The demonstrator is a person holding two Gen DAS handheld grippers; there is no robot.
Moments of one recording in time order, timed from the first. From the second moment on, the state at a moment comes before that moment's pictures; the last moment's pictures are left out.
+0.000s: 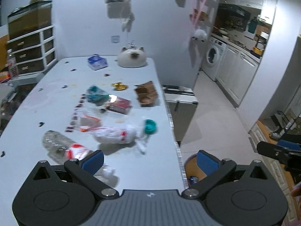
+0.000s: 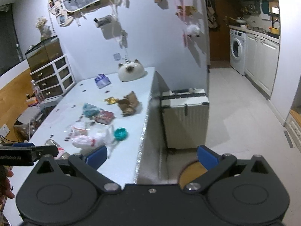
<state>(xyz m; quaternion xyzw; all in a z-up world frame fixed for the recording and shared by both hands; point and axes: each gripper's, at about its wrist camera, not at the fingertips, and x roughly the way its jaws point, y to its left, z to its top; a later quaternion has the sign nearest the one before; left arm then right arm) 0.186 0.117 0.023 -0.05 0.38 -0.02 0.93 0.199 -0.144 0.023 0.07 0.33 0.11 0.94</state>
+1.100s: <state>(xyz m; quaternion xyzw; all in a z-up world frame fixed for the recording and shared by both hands) 0.294 0.245 -0.105 -0.07 0.46 0.16 0.87 0.333 0.040 -0.012 0.06 0.40 0.12 0.90</state>
